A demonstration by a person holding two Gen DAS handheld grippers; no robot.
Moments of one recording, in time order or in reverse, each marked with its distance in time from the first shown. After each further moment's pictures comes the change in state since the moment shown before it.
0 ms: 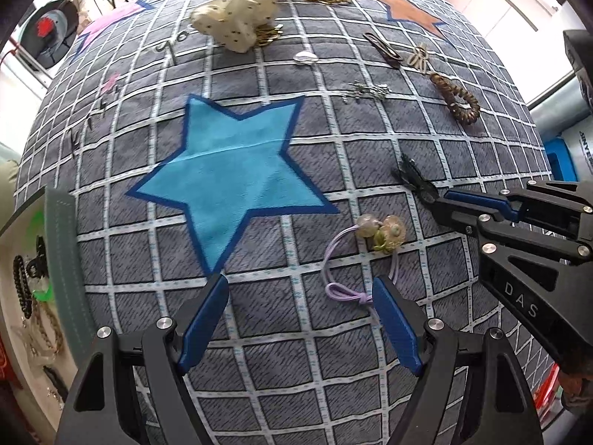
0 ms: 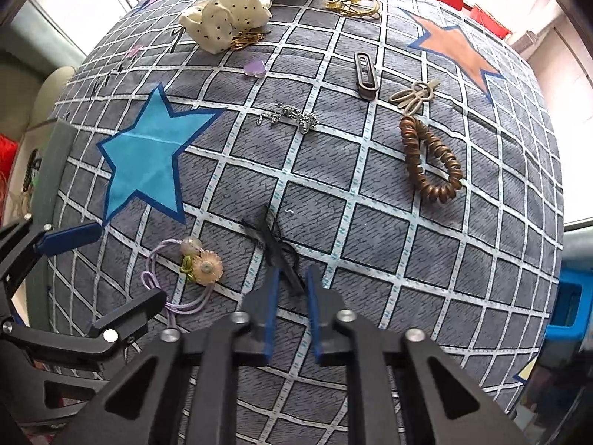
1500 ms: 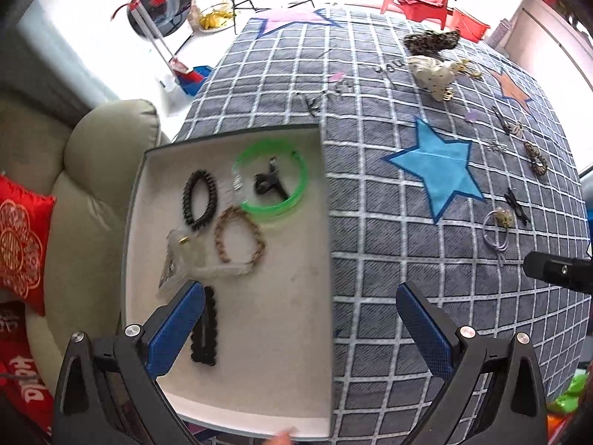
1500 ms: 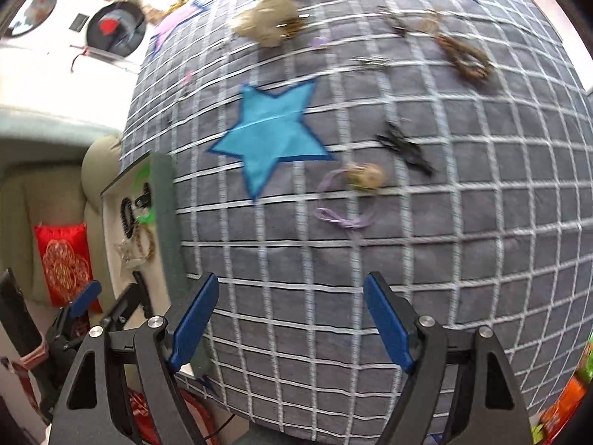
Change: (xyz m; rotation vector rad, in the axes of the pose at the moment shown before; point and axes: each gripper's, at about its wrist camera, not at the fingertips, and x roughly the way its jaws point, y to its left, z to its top) left arm -0.099 0.131 -0.078 -0.238 -0.113 0.218; right arm -0.062 0.028 -0.055 0.428 0.071 0.310
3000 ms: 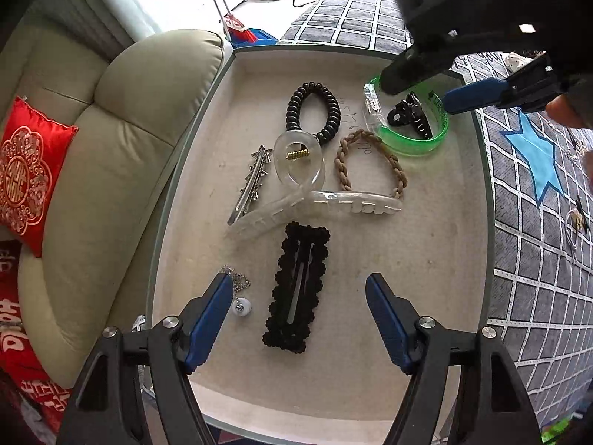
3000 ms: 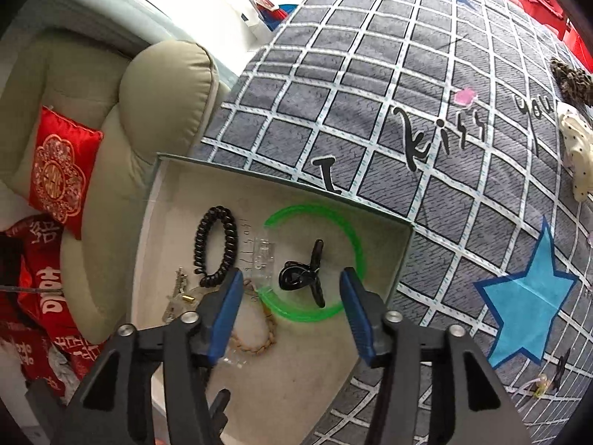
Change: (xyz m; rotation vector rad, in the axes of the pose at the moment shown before) left arm 0.051 0.092 -0.052 -0.183 0.065 0.069; right arm 0.124 0.250 0.057 -0.522 0.098 0.001
